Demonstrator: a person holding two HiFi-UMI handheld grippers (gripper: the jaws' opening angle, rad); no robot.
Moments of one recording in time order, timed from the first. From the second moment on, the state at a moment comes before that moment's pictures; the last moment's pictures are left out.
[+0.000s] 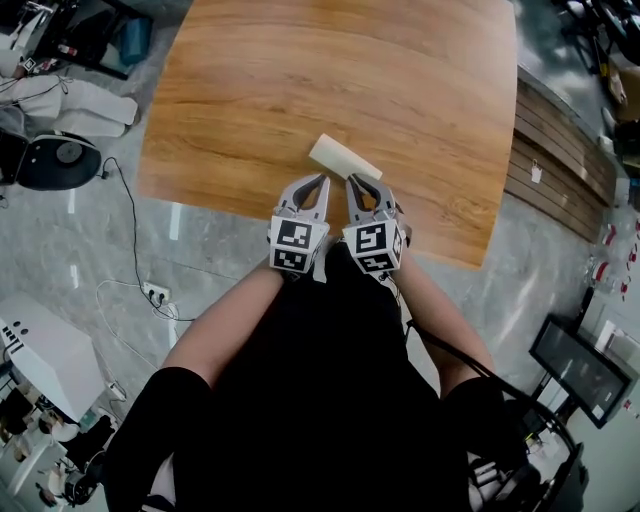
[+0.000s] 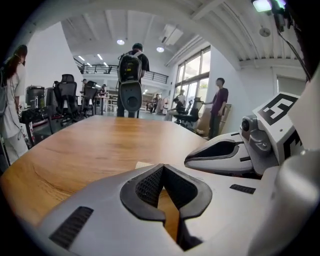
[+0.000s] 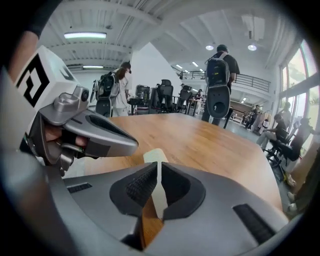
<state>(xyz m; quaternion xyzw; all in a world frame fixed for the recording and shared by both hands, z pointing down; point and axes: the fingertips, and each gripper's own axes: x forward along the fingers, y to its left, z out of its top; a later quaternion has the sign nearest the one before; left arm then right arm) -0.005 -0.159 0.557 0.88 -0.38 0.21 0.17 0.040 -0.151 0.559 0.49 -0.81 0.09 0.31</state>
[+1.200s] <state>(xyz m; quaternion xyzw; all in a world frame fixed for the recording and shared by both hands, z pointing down) -0.018 -0.187 0.603 0.87 -0.39 0.24 0.19 0.026 -0.188 0.649 0.30 -0.80 0.21 0.47</state>
